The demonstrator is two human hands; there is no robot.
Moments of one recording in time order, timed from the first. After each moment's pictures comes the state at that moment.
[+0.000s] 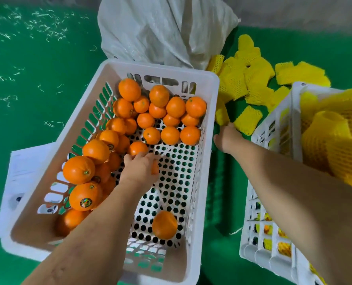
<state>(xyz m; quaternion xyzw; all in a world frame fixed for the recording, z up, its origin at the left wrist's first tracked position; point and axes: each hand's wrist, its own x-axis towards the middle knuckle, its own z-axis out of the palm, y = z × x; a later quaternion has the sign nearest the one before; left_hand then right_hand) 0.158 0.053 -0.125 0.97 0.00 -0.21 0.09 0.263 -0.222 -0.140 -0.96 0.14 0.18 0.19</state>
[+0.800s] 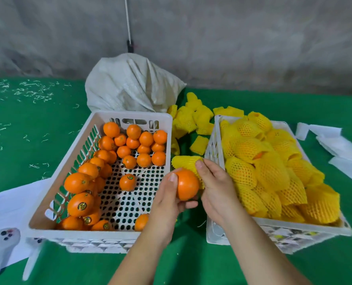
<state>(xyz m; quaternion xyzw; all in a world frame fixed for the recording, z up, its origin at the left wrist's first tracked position) -0.016 -0.063 -0.006 0.55 0.01 -0.15 0.82 -0.004 -0.196 0.017 -0.57 0.12 -0.07 0.81</state>
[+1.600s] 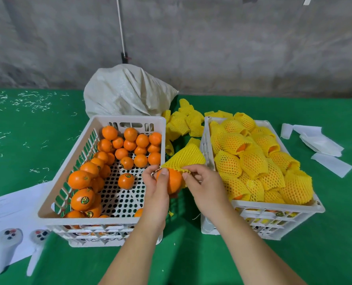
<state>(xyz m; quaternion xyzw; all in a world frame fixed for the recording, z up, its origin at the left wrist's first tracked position) -0.039 -0.055 0.005 0.61 0.01 -0.05 0.79 -0.053 -0.193 0.025 -0.82 0.07 -0.14 0.55</state>
